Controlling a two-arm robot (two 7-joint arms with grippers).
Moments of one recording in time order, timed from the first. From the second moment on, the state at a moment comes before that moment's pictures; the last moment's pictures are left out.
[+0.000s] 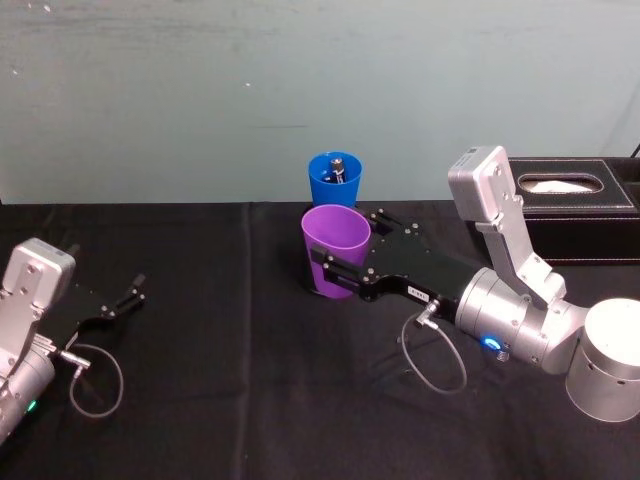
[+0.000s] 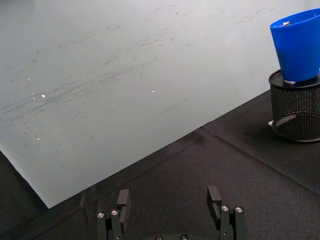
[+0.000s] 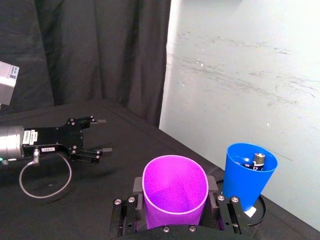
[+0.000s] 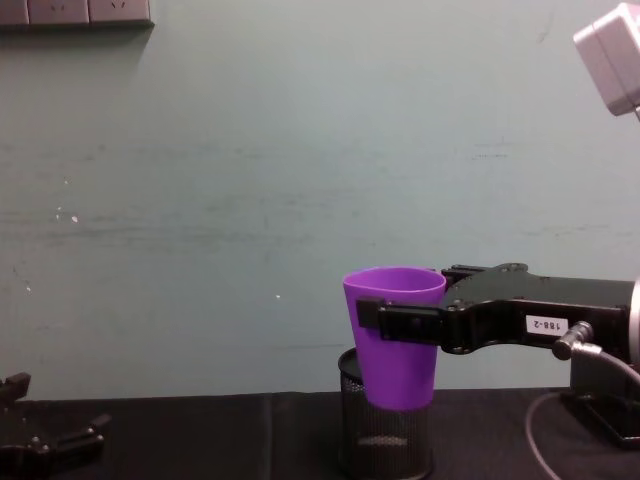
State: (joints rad) left arm -0.20 0.60 0.45 -1.41 -0.25 -0.12 0.03; right arm 0.31 0.44 -0.43 -1.63 0.33 0.14 0.44
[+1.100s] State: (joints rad) left arm -0.20 0.60 0.45 -1.41 -0.25 -0.12 0.03; right arm 0.30 0.42 -0.44 -1.59 0.37 0.12 0.47
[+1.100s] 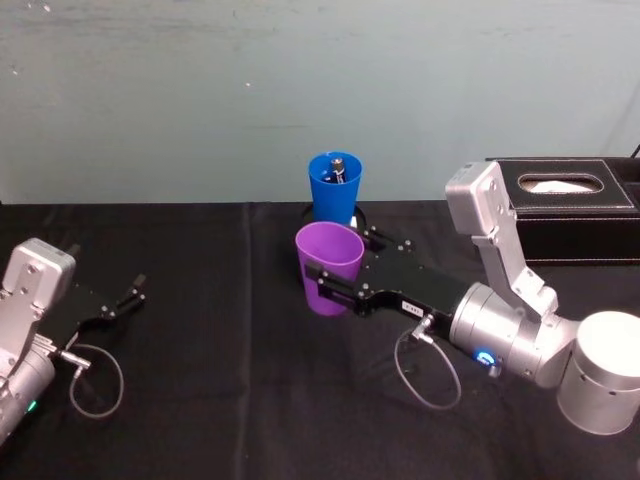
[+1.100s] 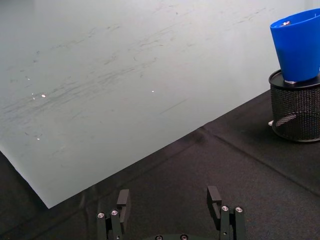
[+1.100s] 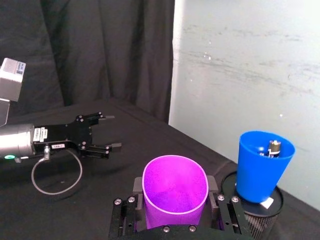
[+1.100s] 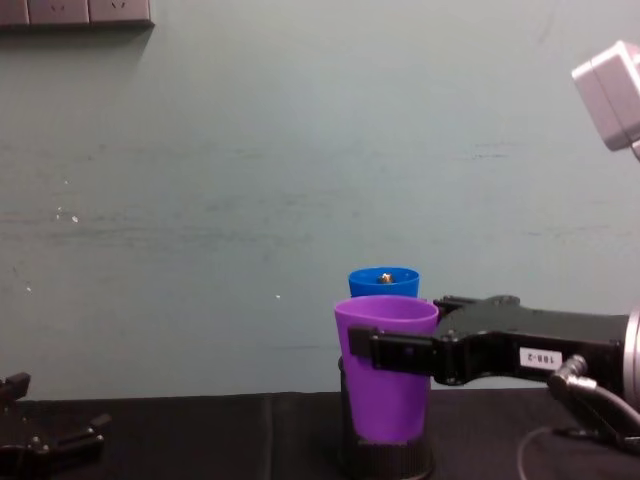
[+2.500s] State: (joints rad) left arm -0.20 0.60 0.45 -1.41 -0.25 -0.12 0.03; right arm 0.40 0.30 -0.43 -1.38 0.28 0.07 0.37
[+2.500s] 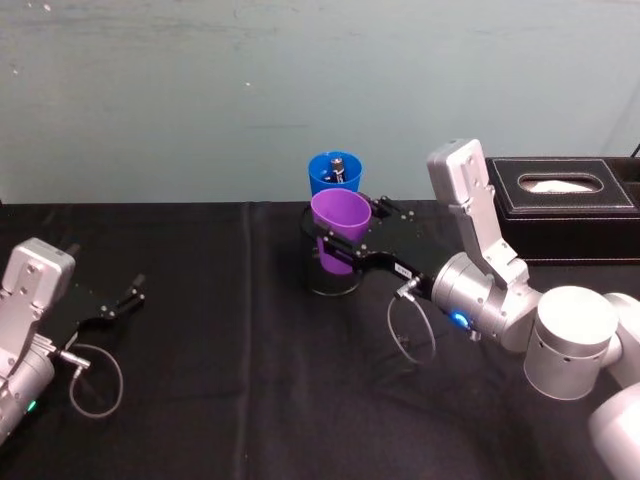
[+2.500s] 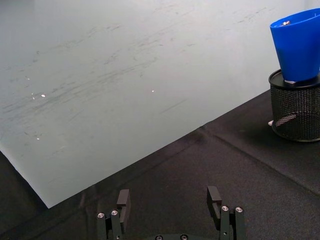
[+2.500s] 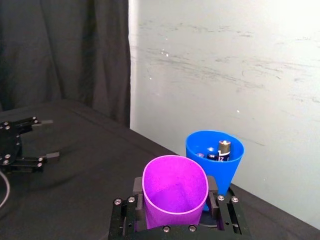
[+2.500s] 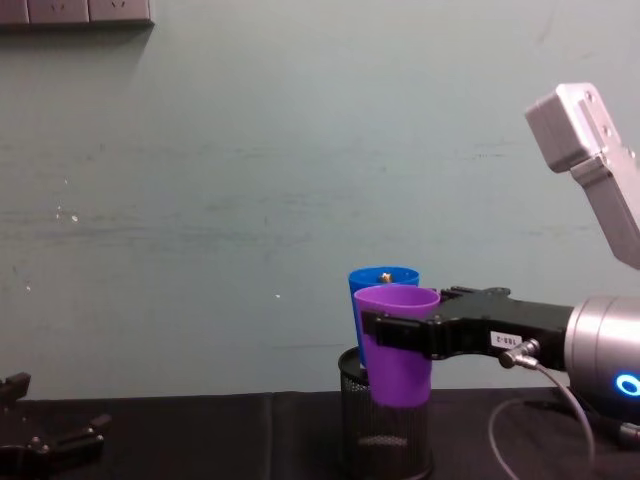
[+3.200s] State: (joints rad) left arm -0.20 0.60 0.45 -1.41 -0.25 -0.12 0.03; right arm 0.47 0.25 -0.40 -1.29 0.26 0.07 0.37
